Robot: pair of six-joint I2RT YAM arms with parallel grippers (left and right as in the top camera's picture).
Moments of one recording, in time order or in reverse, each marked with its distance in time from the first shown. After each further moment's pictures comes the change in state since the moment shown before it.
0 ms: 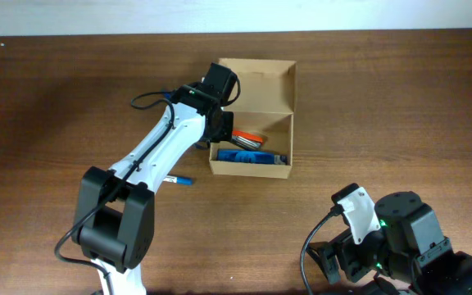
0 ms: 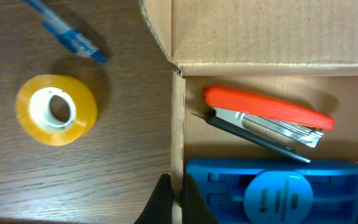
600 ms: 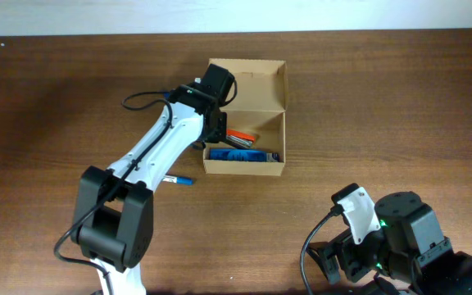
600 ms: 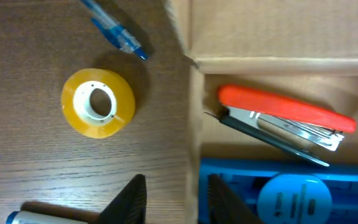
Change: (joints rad) left arm 0.012 -0.002 -0.002 -0.023 -0.085 -0.011; right arm 0.000 0.000 0.000 0.000 0.000 0.000
